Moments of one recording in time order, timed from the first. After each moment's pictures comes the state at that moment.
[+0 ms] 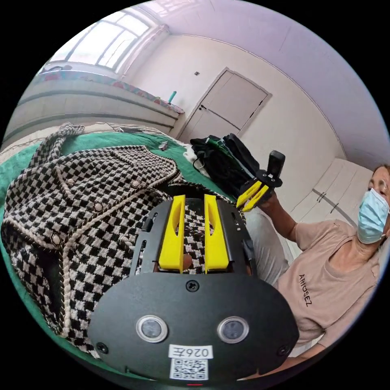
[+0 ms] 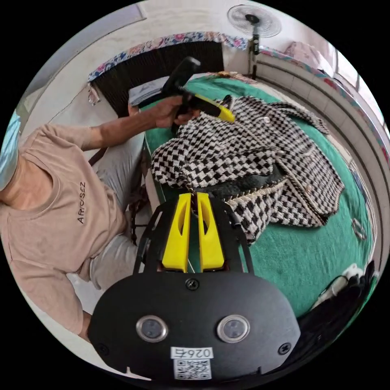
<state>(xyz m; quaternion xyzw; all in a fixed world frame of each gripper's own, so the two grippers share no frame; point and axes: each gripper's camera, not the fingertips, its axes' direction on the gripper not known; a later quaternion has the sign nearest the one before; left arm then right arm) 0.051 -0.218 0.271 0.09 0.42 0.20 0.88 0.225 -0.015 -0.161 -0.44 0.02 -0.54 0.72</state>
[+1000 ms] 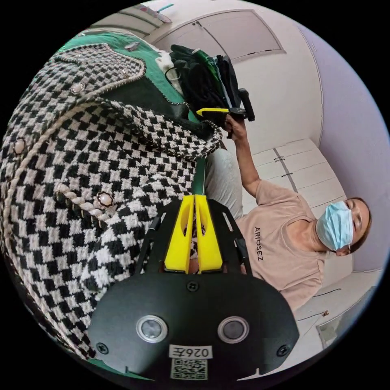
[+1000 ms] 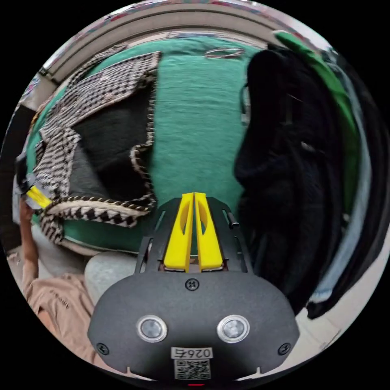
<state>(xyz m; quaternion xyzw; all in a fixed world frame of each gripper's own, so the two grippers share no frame) 0.092 -0.223 0.359 -0.24 0.52 0.26 0.78 0.369 -0.097 -0.185 -0.34 0.46 -0.19 0.80</state>
